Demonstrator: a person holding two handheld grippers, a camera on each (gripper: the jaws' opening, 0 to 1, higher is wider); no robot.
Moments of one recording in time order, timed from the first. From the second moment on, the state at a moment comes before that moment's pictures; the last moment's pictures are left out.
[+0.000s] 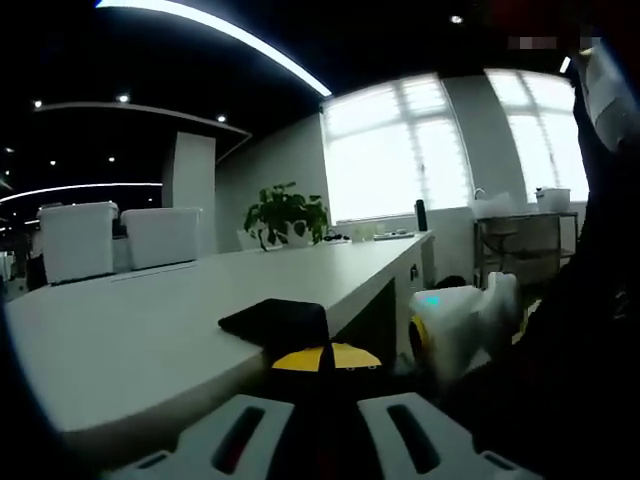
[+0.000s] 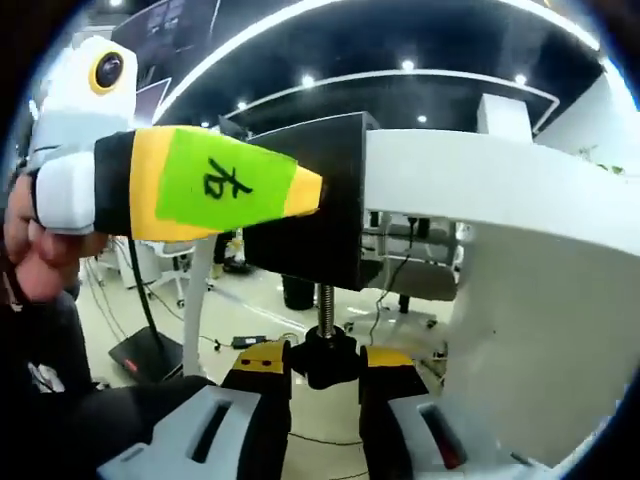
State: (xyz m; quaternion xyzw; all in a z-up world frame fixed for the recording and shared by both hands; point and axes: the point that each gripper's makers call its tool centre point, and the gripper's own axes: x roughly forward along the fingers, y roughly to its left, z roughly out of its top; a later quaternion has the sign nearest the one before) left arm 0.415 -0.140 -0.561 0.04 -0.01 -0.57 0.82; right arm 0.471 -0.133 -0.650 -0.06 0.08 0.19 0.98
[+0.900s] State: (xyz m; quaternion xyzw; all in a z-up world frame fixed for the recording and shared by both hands) left arm 0.415 -0.140 -0.565 0.06 0.00 -0.55 0.83; right arm 0.473 -0.124 -0.651 -0.08 0.06 0.35 0.93
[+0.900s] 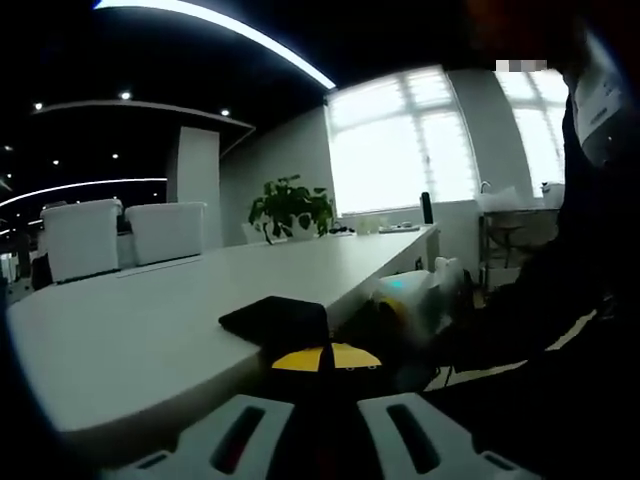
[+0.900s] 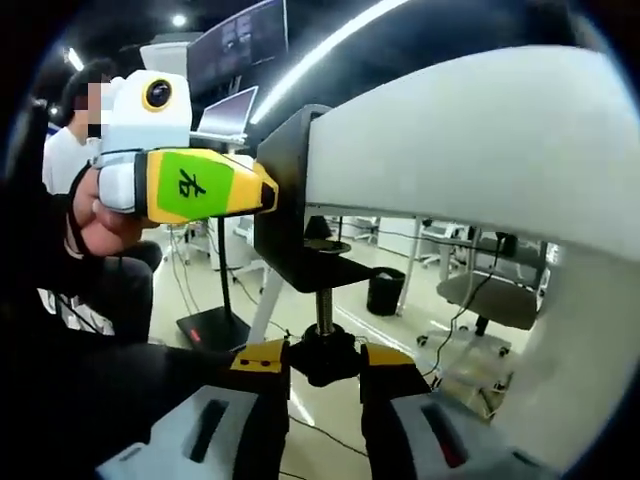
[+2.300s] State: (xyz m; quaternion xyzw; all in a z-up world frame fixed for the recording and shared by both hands) left arm 0.414 -0.146 -0.570 0.04 0.00 -0.57 0.82; right arm 0.475 -0.116 -0.652 -0.05 0.07 0.36 0.93
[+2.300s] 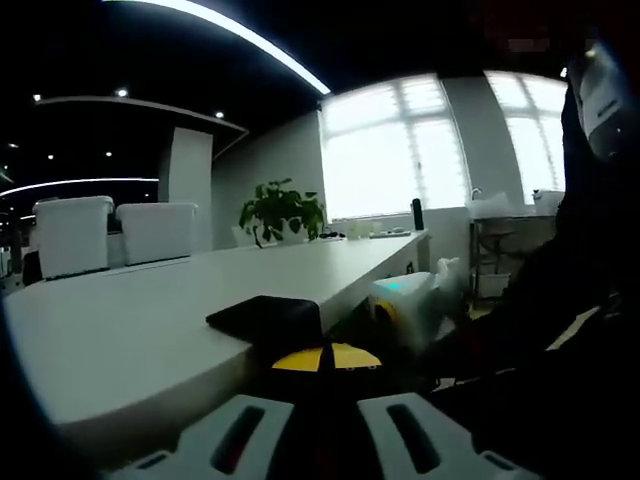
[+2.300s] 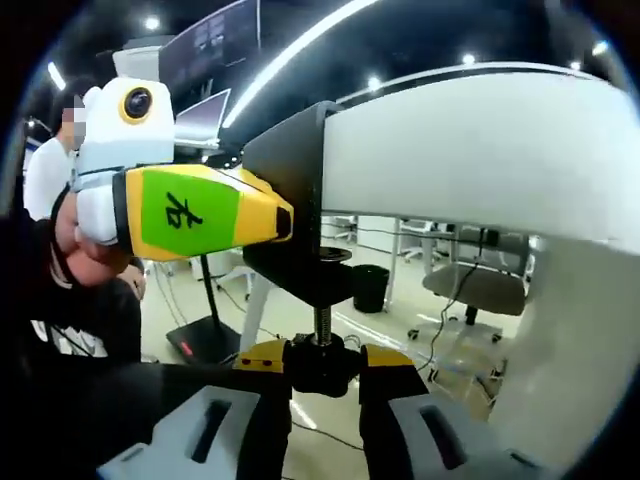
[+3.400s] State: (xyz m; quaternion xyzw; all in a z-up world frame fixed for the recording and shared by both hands) left arm 0.411 -0.148 -0.569 0.04 -0.01 -0.59 0.81; right arm 0.472 -0.130 -0.648 -0.02 0.07 0.08 0.99
